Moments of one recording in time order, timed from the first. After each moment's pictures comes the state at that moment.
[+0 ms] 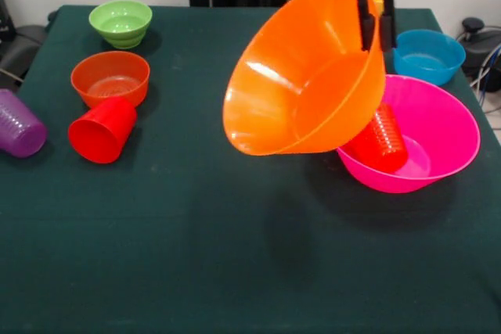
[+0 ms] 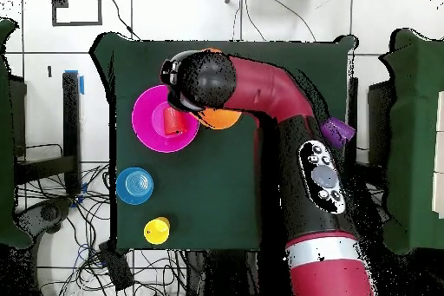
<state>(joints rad) -0.34 -0.72 0.31 1.46 0.03 0.71 1.84</state>
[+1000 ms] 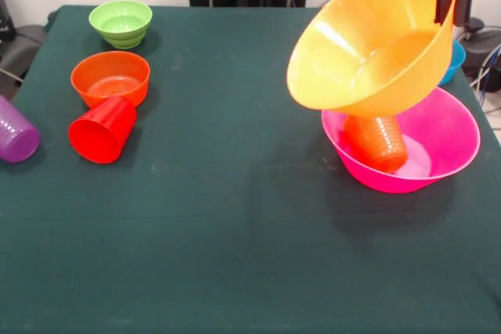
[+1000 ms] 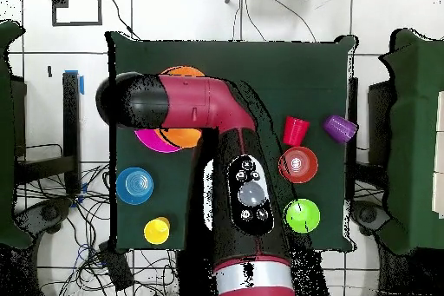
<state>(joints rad) -0.13 -0.77 0.17 1.50 0.05 0.67 2.08</state>
